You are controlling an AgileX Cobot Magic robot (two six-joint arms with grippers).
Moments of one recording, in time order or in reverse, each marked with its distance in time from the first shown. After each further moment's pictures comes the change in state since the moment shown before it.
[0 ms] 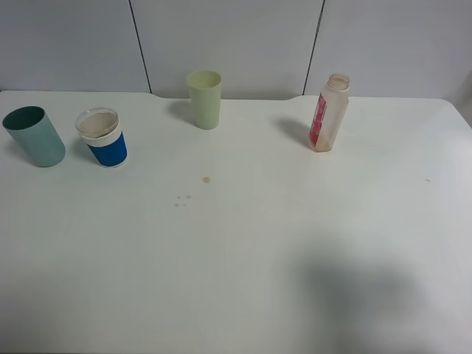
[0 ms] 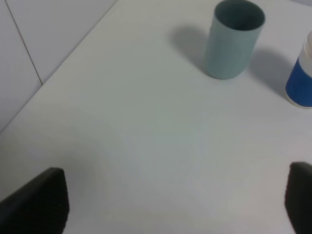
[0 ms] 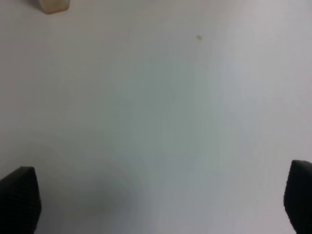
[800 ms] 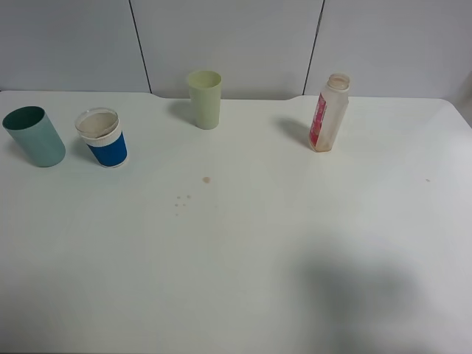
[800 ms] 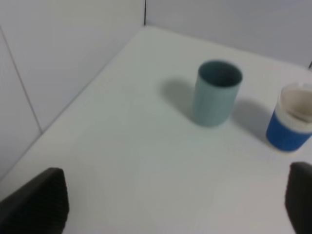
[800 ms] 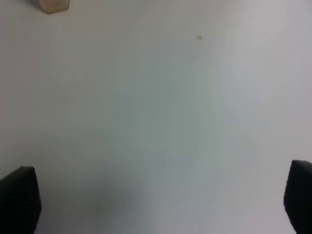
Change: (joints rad) left arm 0.000 0.001 -0.084 -0.007 -0.024 0.006; right arm 0.000 0.000 0.000 0.000 0.000 0.000
